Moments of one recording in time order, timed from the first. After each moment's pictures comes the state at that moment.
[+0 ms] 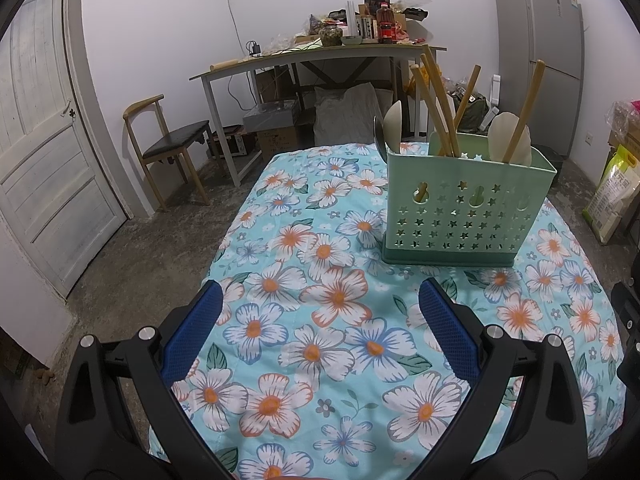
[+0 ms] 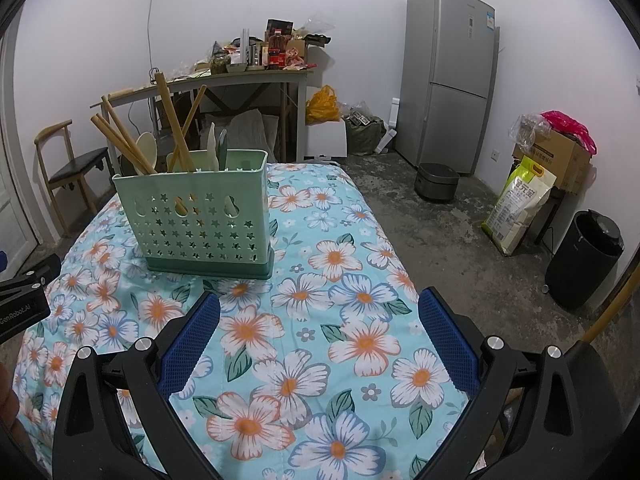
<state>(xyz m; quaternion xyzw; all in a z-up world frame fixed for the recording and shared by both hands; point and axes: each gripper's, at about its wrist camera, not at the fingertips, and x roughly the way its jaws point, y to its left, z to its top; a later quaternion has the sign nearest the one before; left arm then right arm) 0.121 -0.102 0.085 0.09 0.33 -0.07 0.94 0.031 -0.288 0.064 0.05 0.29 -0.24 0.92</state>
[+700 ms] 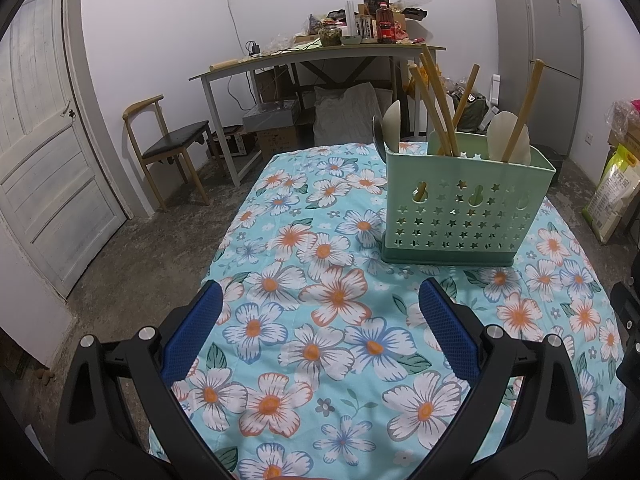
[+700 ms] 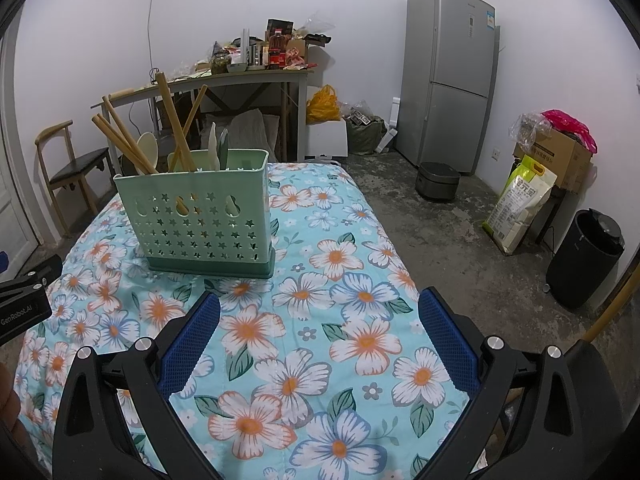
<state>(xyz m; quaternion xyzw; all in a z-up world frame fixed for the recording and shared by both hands) 0.121 -0.102 0.085 0.09 0.33 -0.07 0.94 0.032 -0.286 0.064 0.05 0.29 -0.24 0.92</state>
